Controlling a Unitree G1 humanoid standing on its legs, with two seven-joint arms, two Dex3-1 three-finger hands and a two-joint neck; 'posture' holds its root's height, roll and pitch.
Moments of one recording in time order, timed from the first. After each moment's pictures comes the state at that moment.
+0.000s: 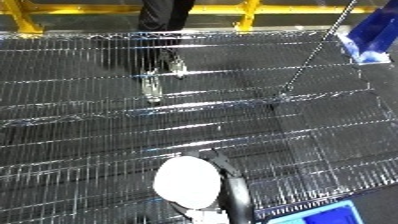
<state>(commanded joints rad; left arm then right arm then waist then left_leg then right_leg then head) -0.18 0.39 -0.22 0.11 -0.85 -0.17 -0.04 -0.58 -0.45 0.17 0.11 0.37 -0.23 -0.26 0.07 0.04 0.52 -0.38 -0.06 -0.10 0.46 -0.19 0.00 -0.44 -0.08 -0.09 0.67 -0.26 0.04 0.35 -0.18</state>
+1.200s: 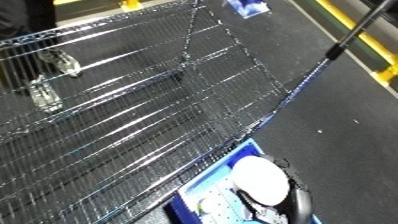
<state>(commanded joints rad) -0.12 0.35 -0.14 0.16 -0.85 -0.20 -0.07 -0.12 -0.46 -0.13 0.12 0.59 -0.40 -0.35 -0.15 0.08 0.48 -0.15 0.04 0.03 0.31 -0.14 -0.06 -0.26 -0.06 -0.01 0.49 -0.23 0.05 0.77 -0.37</state>
